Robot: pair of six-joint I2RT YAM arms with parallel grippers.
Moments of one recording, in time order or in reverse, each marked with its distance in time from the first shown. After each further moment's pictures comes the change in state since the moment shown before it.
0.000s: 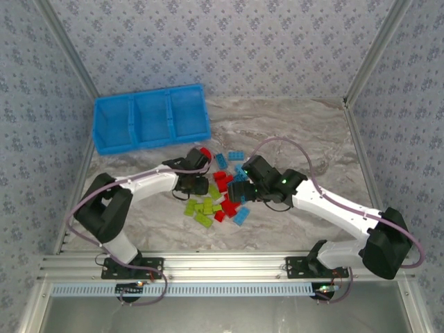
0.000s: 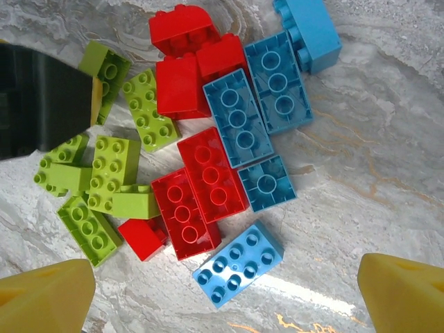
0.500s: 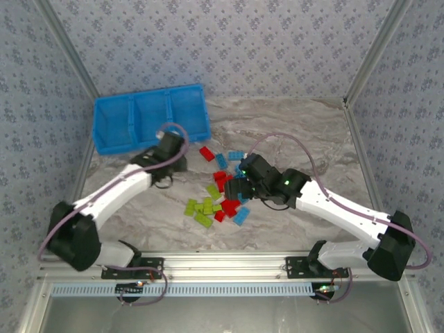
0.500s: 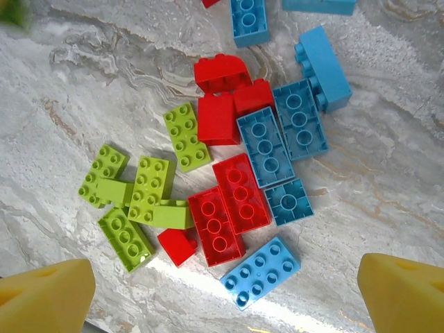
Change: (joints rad) left arm 0.204 -0.328 0.053 -0.029 -0.245 0.029; right arm 0.067 -0.035 0.088 -0.034 0.087 0.014
